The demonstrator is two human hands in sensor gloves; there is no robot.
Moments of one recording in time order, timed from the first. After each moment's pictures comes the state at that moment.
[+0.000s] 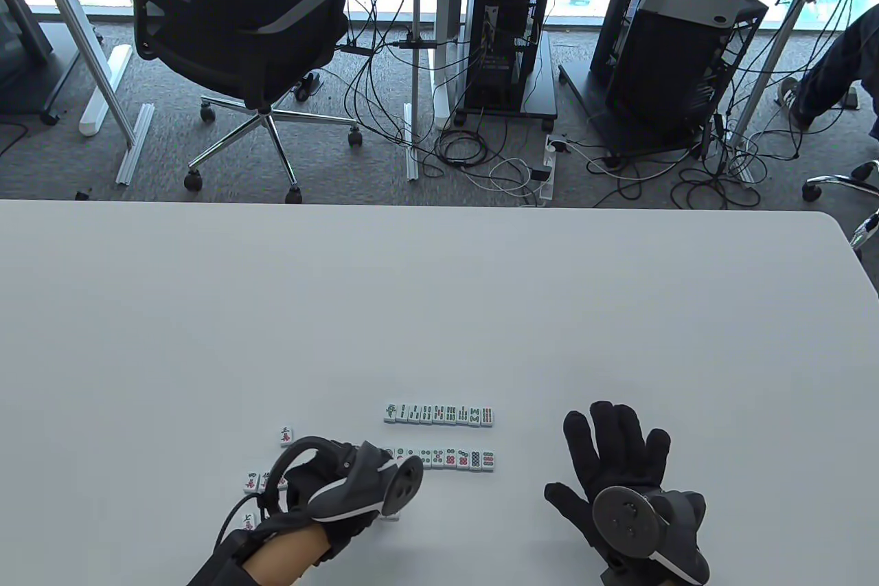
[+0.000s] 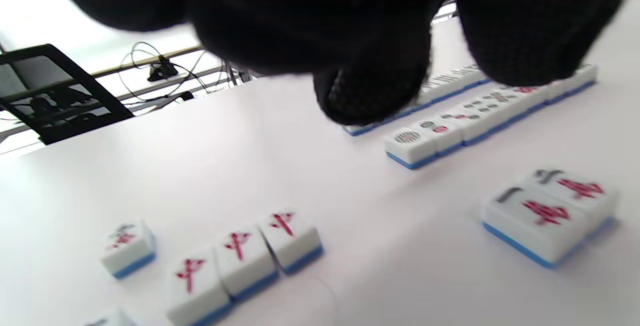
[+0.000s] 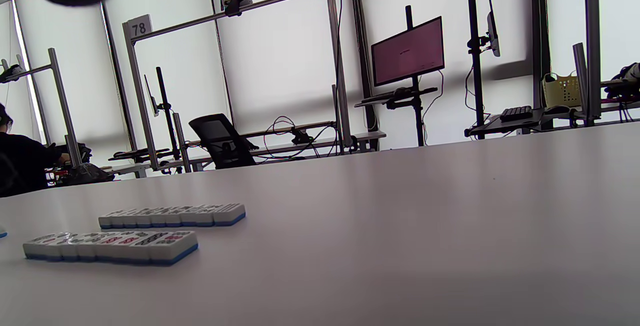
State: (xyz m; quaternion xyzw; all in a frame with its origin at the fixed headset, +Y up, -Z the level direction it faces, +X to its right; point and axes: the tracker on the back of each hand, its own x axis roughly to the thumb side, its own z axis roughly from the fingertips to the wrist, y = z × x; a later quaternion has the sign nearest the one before) left_hand -0.116 -0.705 -0.251 -0.04 -0.16 -0.14 0.98; right_hand 0.212 -0.710 -0.214 0.14 -0.08 0.98 0.11
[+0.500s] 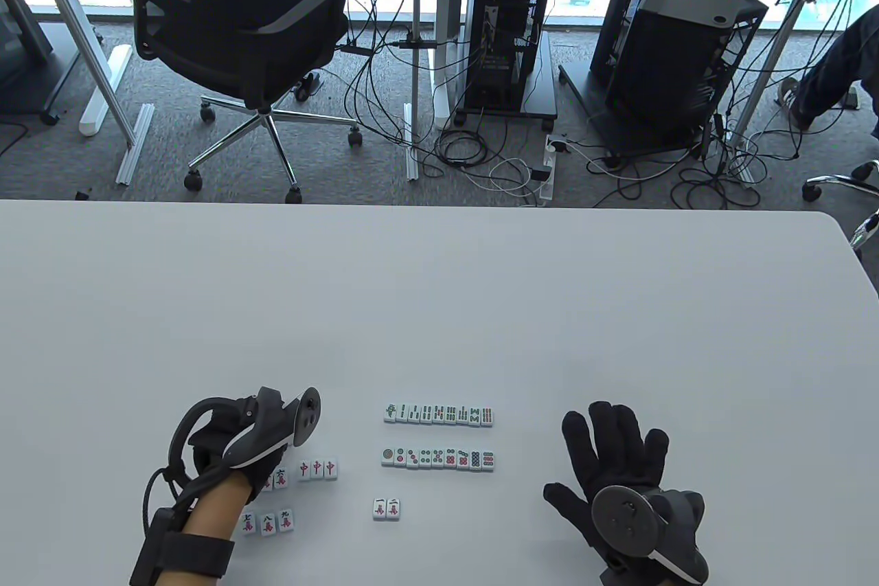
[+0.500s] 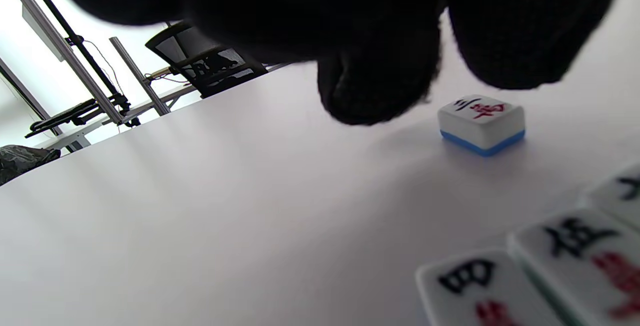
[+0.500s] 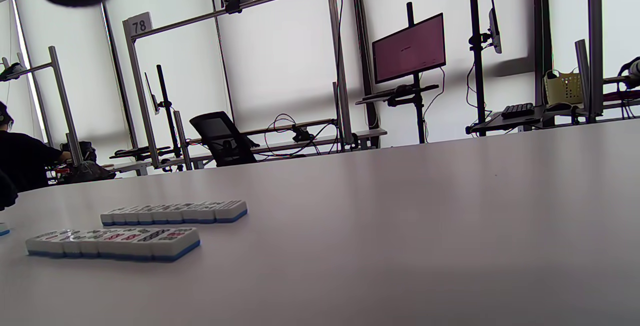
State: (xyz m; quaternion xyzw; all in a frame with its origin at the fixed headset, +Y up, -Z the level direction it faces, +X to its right) left_hand -0.219 -0.748 -0.304 -0.11 -0.01 -0.18 0.98; right_hand 0.211 -0.711 -0.215 0.14 -0.08 0.98 0.11
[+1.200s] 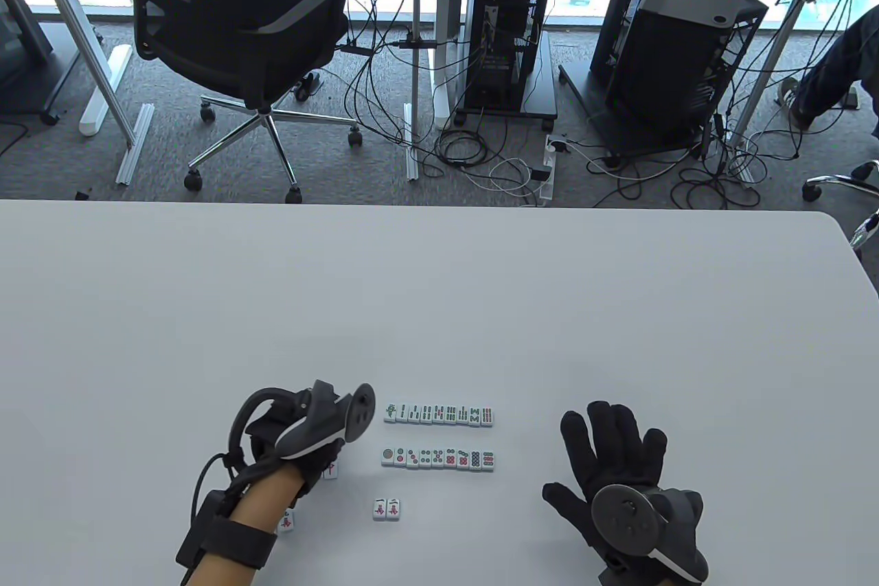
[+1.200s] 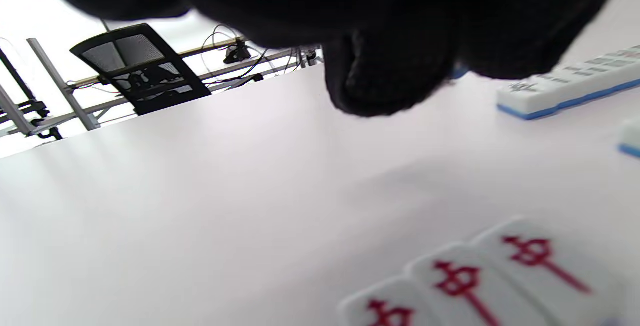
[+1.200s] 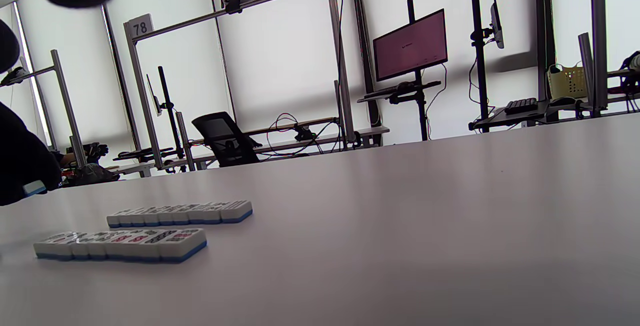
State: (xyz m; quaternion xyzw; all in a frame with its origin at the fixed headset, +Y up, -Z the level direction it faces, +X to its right) left_hand -0.139 -0.723 -0.298 -0.05 -0.10 -0.12 0.99; right_hand 0.211 -0.711 -0.216 0.15 -0.07 0.98 0.12
